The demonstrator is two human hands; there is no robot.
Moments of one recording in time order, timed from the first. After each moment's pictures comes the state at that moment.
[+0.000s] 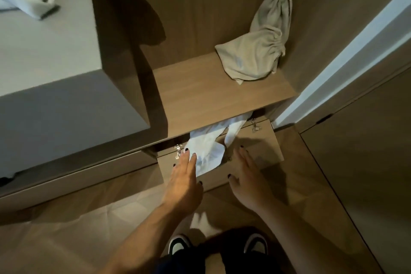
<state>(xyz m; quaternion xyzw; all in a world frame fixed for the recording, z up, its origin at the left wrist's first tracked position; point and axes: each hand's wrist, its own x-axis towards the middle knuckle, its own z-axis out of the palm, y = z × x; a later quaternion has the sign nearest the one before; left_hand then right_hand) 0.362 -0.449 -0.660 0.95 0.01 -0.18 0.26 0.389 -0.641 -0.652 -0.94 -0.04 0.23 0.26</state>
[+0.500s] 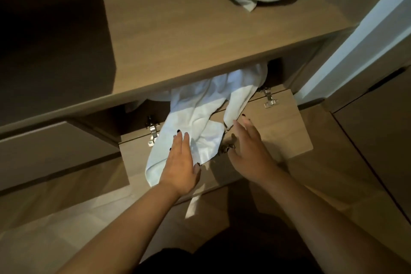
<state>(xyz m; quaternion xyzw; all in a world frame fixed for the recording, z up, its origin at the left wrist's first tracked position) 0.417 -0.477 -0.996 0.96 0.01 -0.13 0.23 0.457 -0.673 -0.937 -0.94 -0.09 0.17 0.27</state>
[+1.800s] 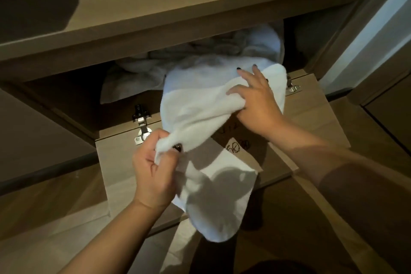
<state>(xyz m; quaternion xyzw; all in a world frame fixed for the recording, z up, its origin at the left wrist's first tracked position) 0.411 -0.458 -1.042 0.74 0.01 0.19 0.64 0.550 -0.660 -1.049 -0.95 -0.17 -0.04 0.27</state>
